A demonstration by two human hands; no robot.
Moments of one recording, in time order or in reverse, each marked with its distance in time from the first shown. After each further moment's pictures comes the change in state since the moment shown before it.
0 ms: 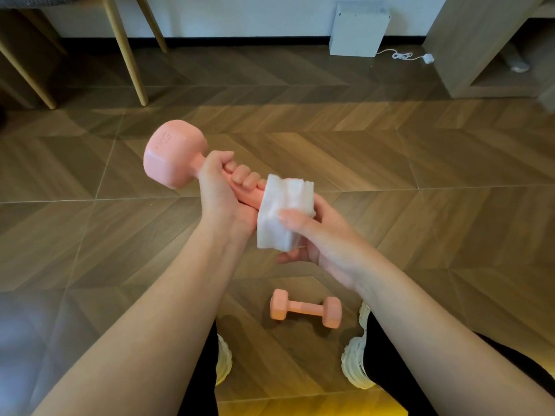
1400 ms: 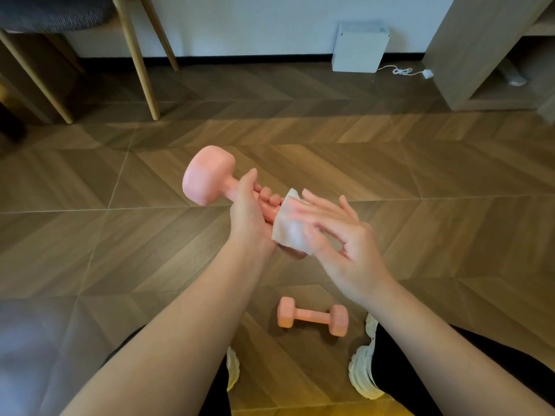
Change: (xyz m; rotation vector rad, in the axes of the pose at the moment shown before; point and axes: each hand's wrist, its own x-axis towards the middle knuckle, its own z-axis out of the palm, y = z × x) left_hand -0.002 -0.015 -0.011 0.098 0.079 -0.057; right_hand -0.021 0.013 -0.003 -0.819 0.214 -0.727
